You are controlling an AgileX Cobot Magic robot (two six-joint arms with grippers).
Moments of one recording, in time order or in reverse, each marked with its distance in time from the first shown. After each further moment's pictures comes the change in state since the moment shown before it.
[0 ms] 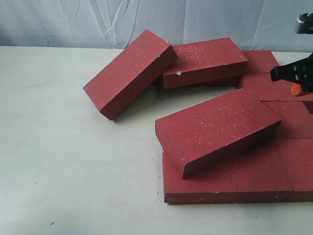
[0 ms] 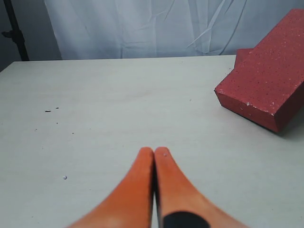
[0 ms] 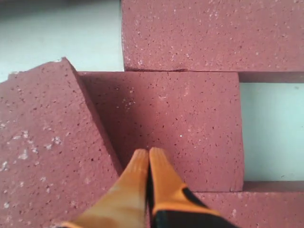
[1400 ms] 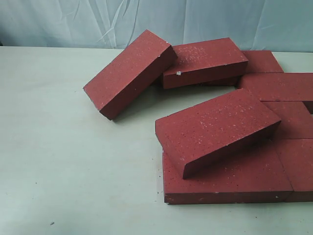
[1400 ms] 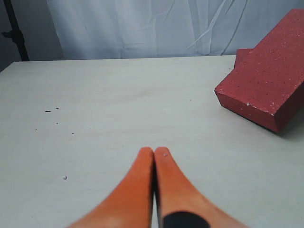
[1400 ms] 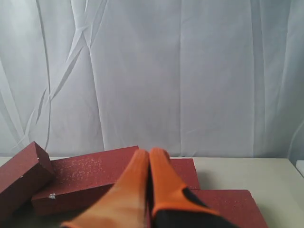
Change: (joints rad) left arm 0.000 0.000 0.000 0.000 0.000 0.000; right arm 0.004 -0.993 0.370 0.043 -0.401 0.017
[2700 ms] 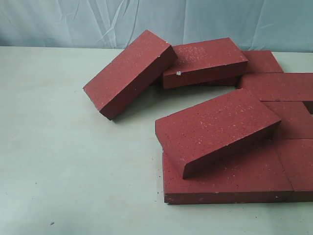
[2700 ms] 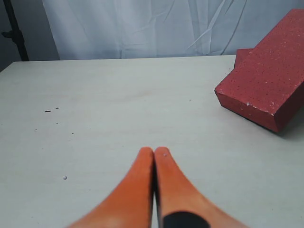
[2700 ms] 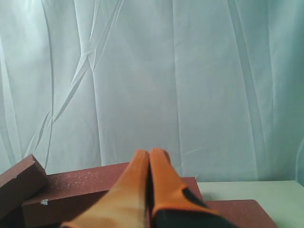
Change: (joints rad) left arm 0.000 0.000 0.000 0.000 0.000 0.000; right arm 0.000 -0.477 0.625 0.000 -0.438 0.018
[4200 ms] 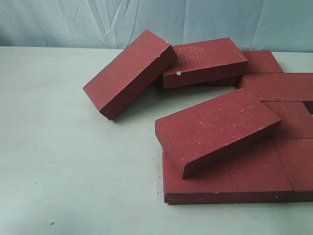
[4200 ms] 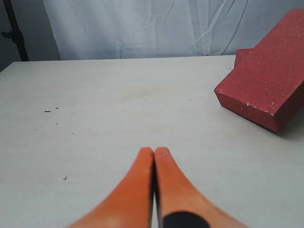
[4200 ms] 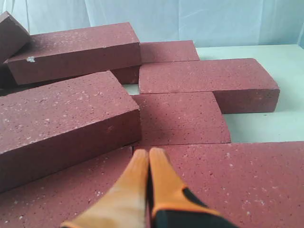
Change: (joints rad) left arm 0.000 0.000 0.000 0.000 0.000 0.000; right arm 0.000 0.000 0.000 0.002 0.496 0.000
